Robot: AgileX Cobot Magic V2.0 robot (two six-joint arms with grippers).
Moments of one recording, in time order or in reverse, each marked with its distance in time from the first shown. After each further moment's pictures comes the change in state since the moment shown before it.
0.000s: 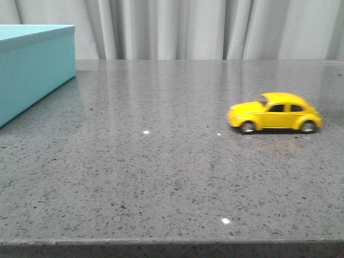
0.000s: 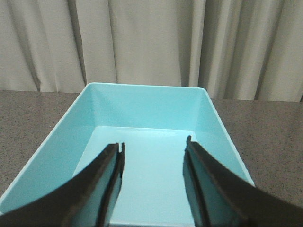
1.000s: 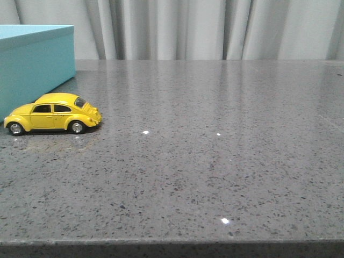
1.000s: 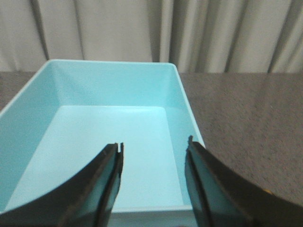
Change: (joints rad) left arm -0.128 0.092 -0.061 -0.015 0.105 0.021; right arm 0.000 -0.481 0.368 0.006 -0.294 -0.027
